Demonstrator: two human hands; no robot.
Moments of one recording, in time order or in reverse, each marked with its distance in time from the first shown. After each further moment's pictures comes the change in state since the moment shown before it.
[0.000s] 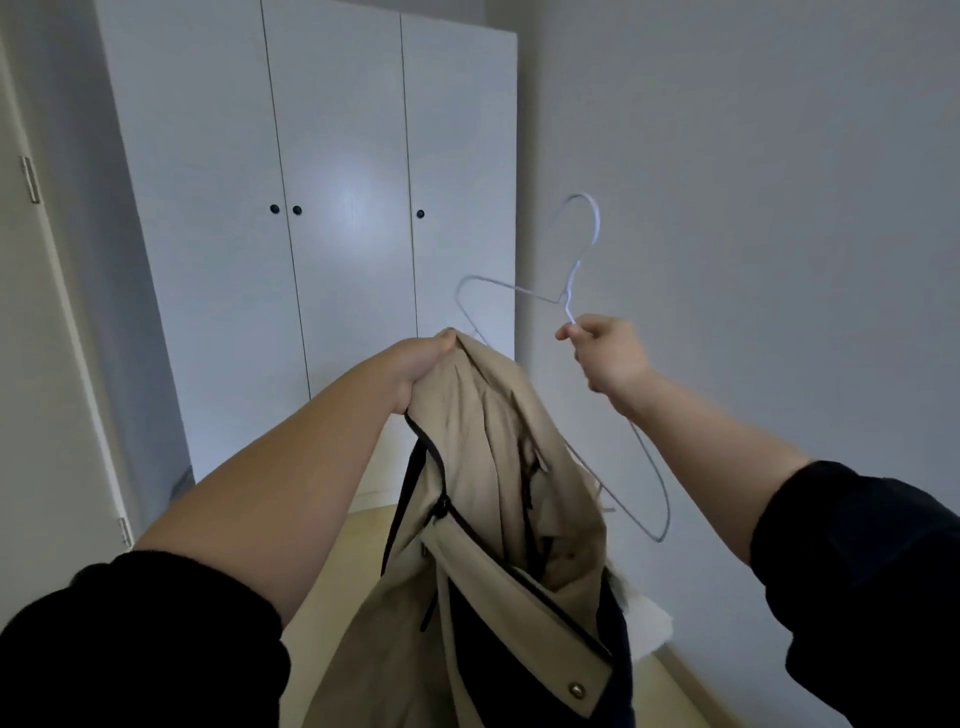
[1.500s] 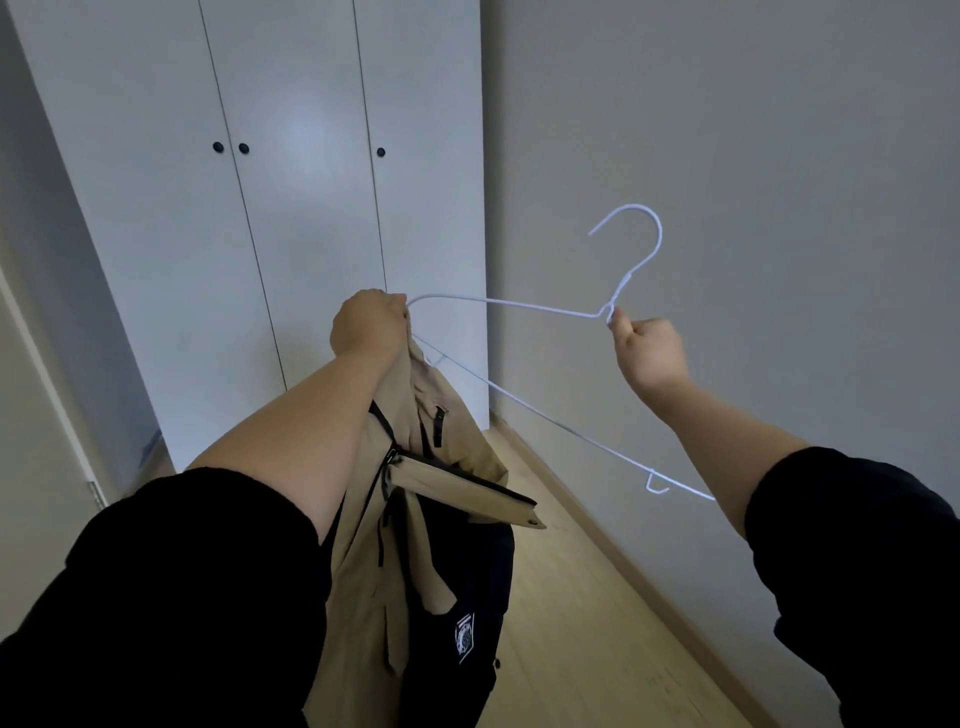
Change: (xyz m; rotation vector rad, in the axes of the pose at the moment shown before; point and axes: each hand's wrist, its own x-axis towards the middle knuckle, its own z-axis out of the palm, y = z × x) left_hand 0.040 -0.046 0.015 0.548 0.605 0.369; right_hand -0.036 0.080 -0.052 -0.271 0.218 0.085
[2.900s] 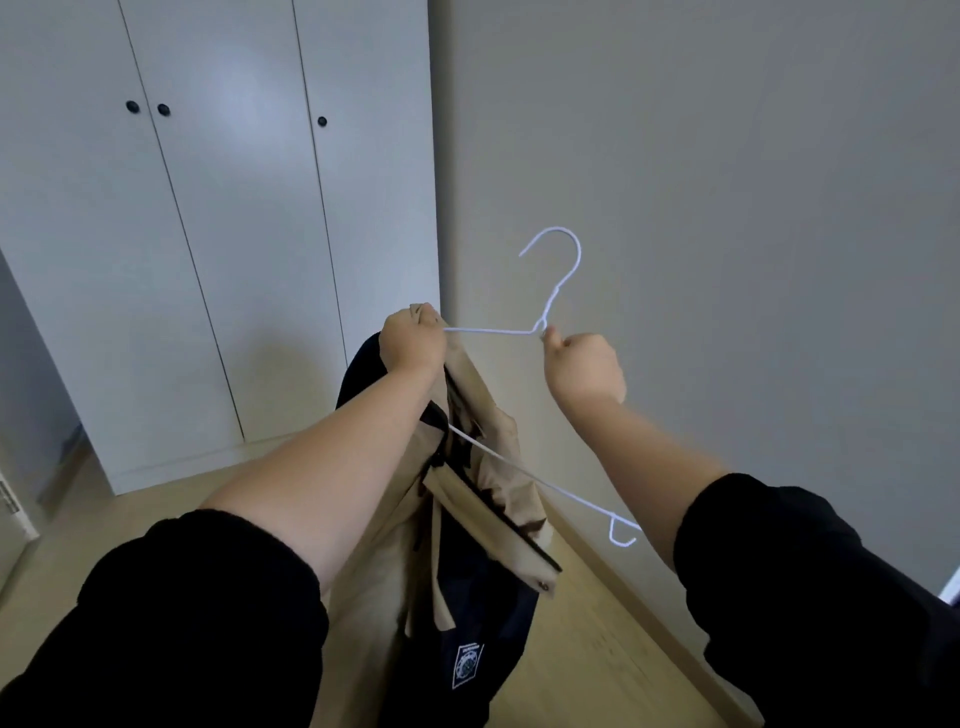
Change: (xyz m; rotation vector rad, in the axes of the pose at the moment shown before) left_hand -0.080 0.059 0.079 -0.428 -0.066 -0.145; right_hand -0.035 0.011 0.007 -0.206 0.041 0.164
